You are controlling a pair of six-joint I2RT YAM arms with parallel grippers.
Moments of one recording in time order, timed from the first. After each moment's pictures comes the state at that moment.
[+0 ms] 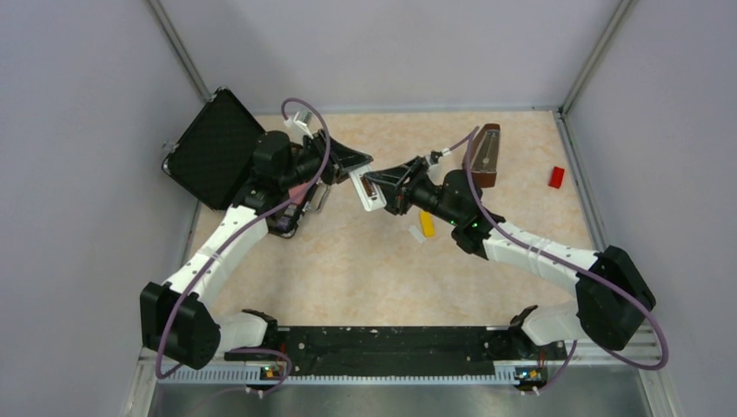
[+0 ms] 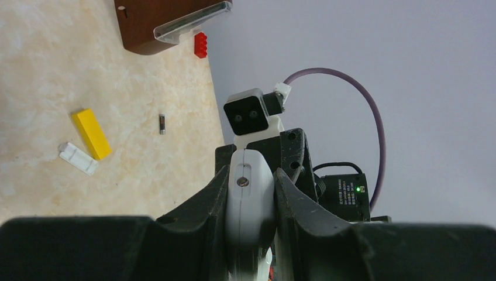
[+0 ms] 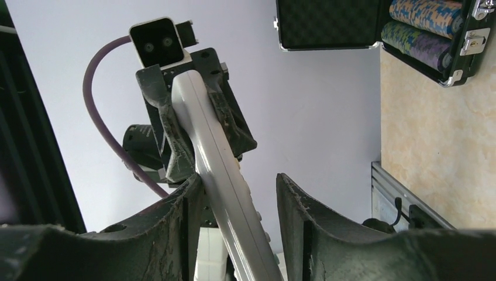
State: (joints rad) left arm -0.35 1.25 1.04 0.08 0.61 -1.16; right arm 0.74 1.35 0.81 0.54 -0.24 1.71
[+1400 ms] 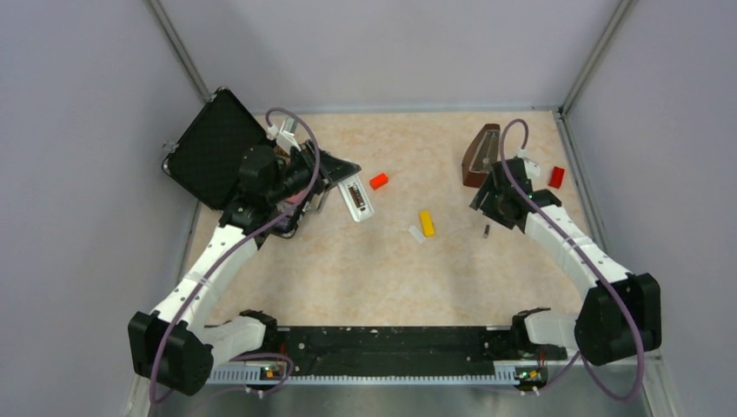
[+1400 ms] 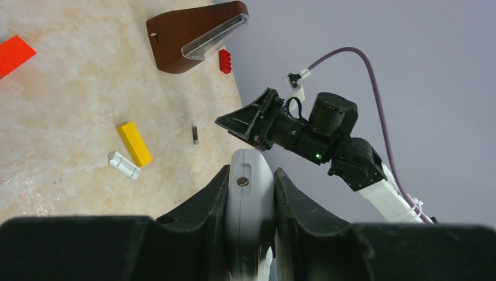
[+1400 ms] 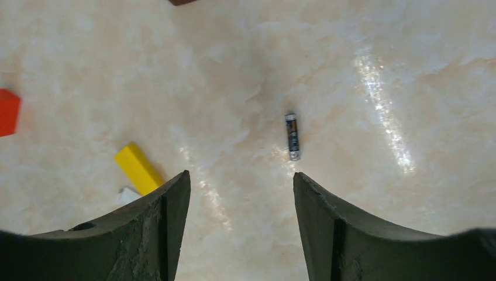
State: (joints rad) left arm -0.32 1.11 0.95 0.04 0.57 -1.03; right arm 0.25 1.23 0.90 -0.57 0.22 0.74
